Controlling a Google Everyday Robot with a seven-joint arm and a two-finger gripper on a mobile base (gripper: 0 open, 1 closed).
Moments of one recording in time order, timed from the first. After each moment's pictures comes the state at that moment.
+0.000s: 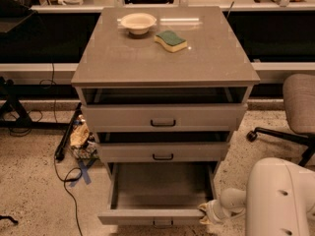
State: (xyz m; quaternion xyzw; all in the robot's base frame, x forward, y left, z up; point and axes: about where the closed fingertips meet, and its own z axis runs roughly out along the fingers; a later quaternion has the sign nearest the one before) arm 0.459 -0.222 0.159 -0.70 0.69 0.10 0.16
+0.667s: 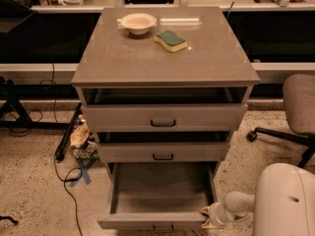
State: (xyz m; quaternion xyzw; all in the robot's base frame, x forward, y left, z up) arm 0.452 -0.231 0.161 -0.69 0.70 0.10 0.17
